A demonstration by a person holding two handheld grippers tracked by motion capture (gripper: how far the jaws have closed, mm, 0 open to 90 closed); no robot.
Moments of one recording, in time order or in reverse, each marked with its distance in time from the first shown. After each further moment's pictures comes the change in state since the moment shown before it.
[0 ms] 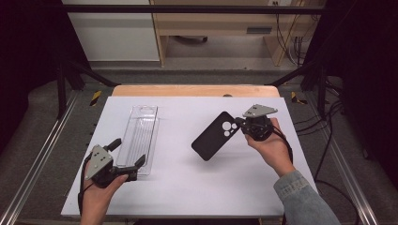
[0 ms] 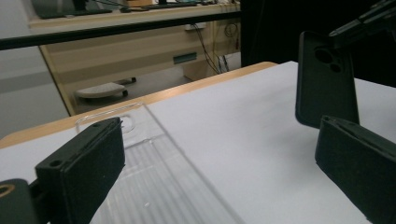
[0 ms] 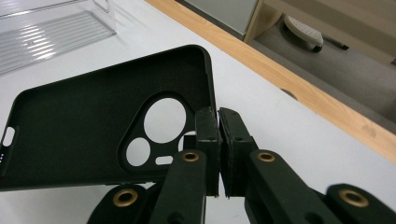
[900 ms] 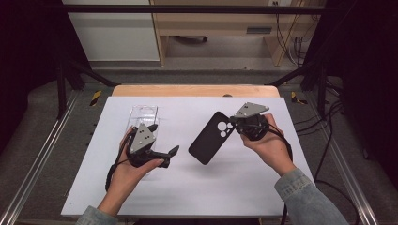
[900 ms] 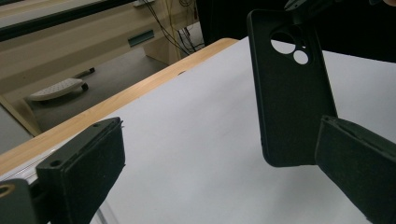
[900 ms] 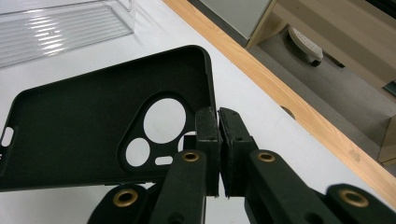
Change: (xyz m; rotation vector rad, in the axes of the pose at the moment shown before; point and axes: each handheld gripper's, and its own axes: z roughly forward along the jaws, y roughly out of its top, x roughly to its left) left arm -0.042 0.048 0.074 0.141 -0.160 0.127; right arm 0.021 0.028 -0.013 0.028 0.003 -0.128
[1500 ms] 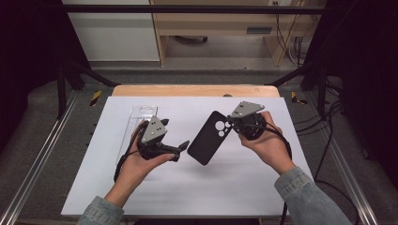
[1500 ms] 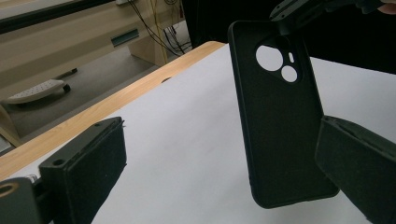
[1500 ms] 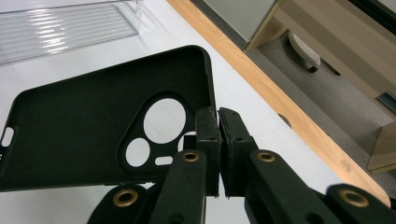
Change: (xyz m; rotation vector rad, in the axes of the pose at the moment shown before) left arm -0.003 0.022 0.019 0.018 -0.056 0.003; right arm 0.006 0.013 -0.004 0.009 -0.004 -0.065
